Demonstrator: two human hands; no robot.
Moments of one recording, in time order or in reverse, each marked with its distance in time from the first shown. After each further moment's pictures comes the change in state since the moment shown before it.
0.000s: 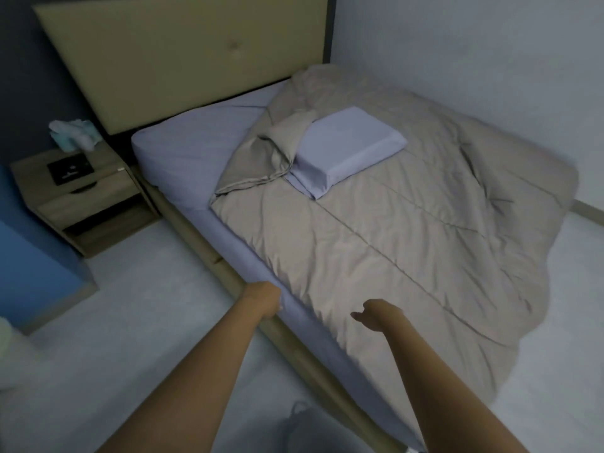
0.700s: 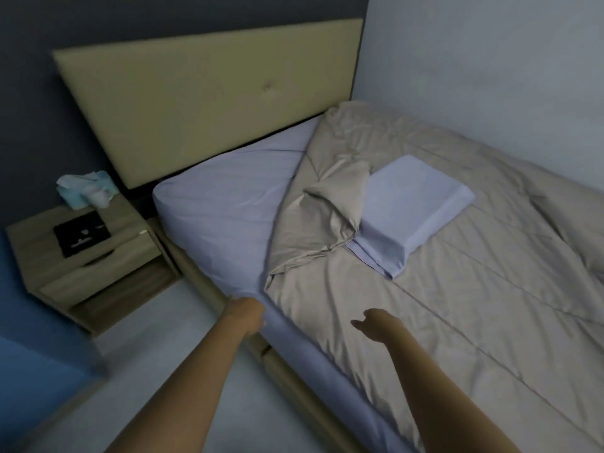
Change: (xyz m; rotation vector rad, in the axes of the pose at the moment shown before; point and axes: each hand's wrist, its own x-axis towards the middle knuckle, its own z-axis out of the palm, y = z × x) left_hand 0.211 -0.371 -0.145 0.016 0.031 -0.039; right_hand 0.210 -0.321 -0.195 0.106 0.080 0.009
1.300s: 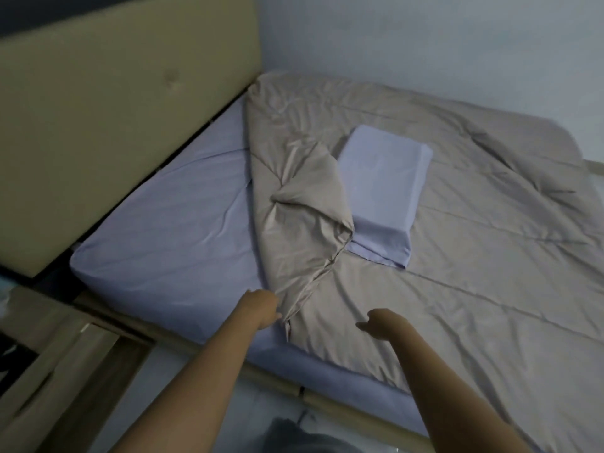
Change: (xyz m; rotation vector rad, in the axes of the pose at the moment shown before) left_hand 0.213 -0.101 -0.119 0.228 -0.116 0.401; right_hand 0.109 -0.130 -0.037 0.230 -0.089 0.311
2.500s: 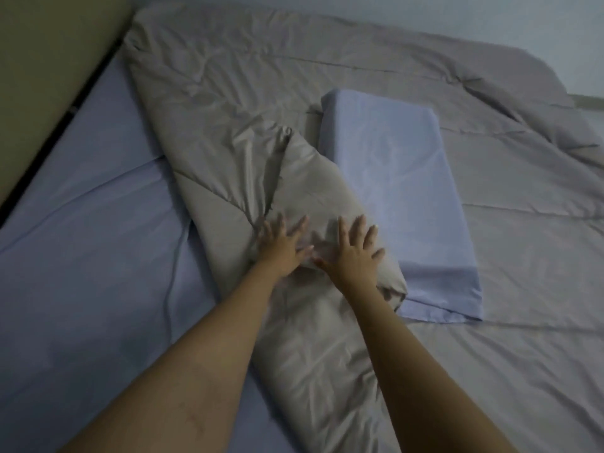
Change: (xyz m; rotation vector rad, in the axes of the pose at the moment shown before) left_hand 0.489 -0.091 -0.157 -0.156 0.249 0.313; right_hand 0.362 -0.193 -0.188 0.292 0.527 0.272
